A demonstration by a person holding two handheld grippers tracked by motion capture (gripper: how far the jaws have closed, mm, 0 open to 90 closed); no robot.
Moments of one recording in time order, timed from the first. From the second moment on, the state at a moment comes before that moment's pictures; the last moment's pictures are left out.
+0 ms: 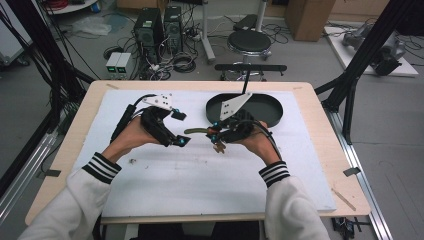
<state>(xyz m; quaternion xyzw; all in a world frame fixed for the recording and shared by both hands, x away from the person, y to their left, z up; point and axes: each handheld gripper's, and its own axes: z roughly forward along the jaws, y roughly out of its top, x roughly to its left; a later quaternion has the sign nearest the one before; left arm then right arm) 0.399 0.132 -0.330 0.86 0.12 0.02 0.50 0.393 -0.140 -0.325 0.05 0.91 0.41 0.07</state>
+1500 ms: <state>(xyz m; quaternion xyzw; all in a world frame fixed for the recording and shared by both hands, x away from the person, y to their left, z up) 0.319 0.257 -0.387 0.73 0.23 0.19 0.61 0.431 -0.267 -0.301 0.37 0.72 0.46 0.36</state>
